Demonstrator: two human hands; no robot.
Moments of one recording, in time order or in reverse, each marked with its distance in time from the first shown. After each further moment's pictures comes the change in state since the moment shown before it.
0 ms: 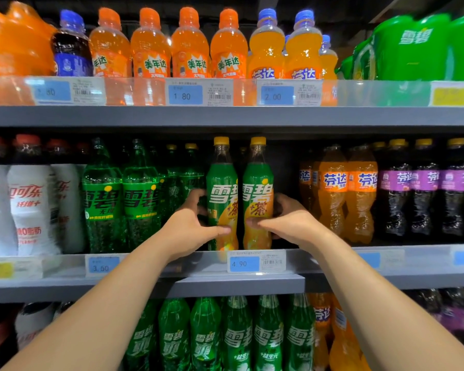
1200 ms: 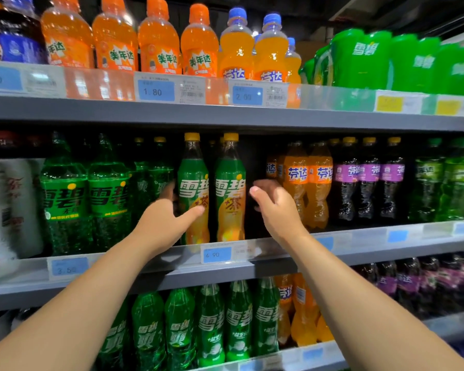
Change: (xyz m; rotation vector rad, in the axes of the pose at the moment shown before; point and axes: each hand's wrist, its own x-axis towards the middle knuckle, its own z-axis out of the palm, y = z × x) left_hand -0.008 0.013 0.006 0.142 0.121 0.035; right_hand -0.039 -0.007 -0.009 -0.007 0.351 -0.140
